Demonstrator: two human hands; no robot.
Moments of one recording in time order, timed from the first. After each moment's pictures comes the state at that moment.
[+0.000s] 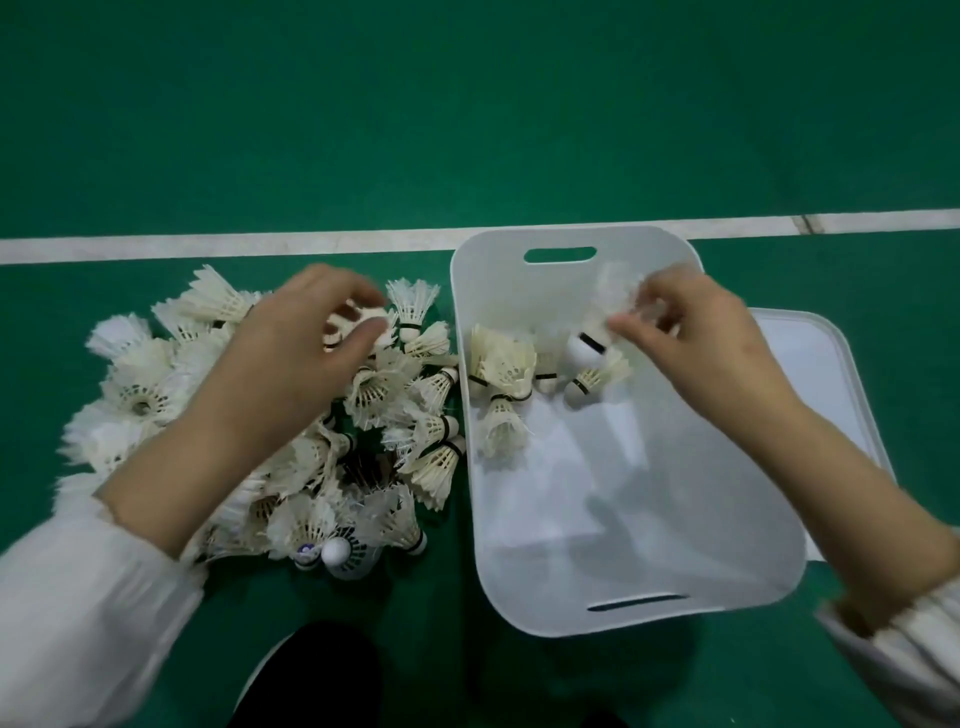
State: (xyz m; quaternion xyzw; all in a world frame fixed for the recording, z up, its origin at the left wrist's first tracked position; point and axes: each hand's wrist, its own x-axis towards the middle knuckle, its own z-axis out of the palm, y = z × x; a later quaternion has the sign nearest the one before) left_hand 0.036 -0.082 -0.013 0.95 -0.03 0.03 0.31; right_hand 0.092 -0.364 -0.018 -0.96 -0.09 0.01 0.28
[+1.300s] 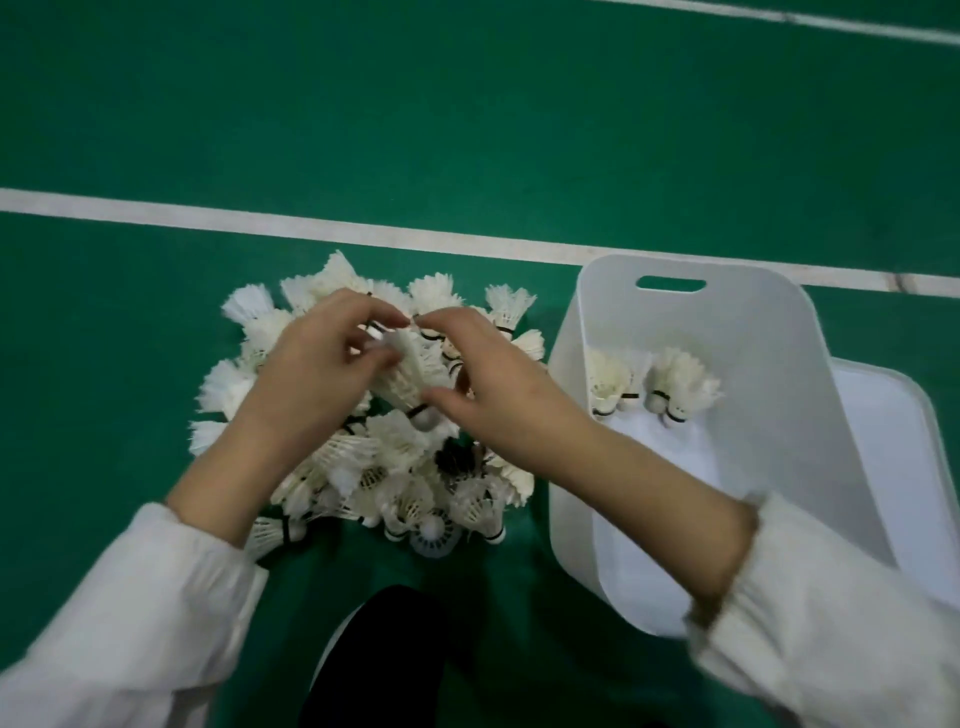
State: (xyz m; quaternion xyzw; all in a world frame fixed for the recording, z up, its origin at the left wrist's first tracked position) left_hand -0.006 0.001 -0.021 0.90 0.09 0.05 0.42; right_hand 0.034 -0.158 -0.006 -0.87 -0.31 0.20 0.33
